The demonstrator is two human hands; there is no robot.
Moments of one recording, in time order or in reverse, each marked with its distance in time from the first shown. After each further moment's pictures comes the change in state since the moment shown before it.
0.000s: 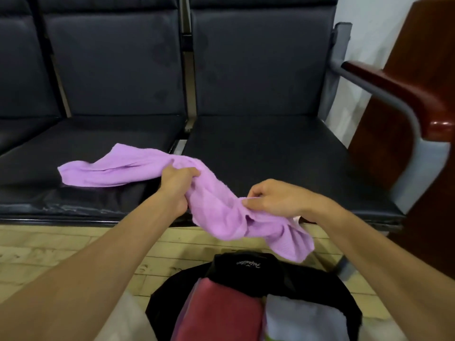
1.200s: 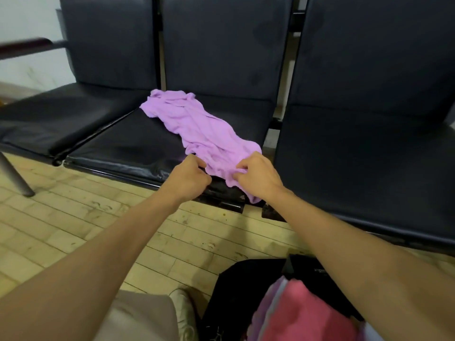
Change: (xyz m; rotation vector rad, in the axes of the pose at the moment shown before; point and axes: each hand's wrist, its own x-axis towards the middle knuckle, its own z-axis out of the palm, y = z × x) left_hand 0.027 0.016 -0.204 0.731 -0.019 0.164; right_hand 0.158 -0.161 0.141 -0.097 0.365 -0.257
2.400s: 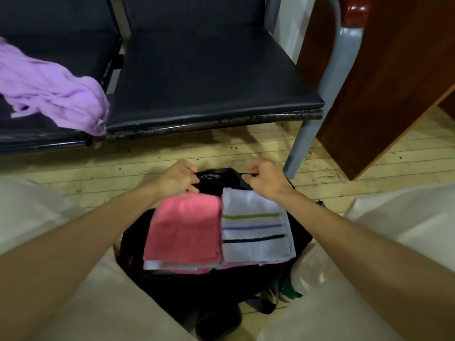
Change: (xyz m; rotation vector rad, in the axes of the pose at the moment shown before) left_hand -0.140 0.049 0.236 -0.010 -0.642 -0.016; right_hand -0.309 0.201 -0.095 0.126 0.011 0.595
